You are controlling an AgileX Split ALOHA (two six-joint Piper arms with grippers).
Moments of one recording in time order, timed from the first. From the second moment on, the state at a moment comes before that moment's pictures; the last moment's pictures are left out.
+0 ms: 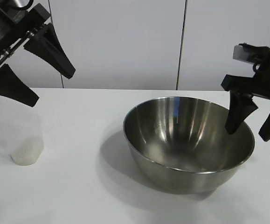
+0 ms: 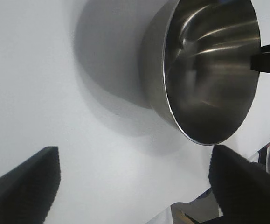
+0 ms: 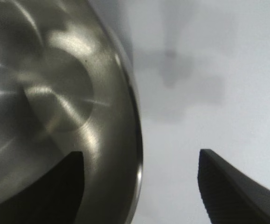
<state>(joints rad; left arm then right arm) -0.17 1.70 -1.16 -0.82 1.00 0.42 0.04 1.82 -1.12 0.32 0.84 -0.20</state>
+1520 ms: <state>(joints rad) -0.17 1.70 -1.16 -0.82 0.99 0.42 0.37 1.94 -1.40 0.26 0.93 0.08</state>
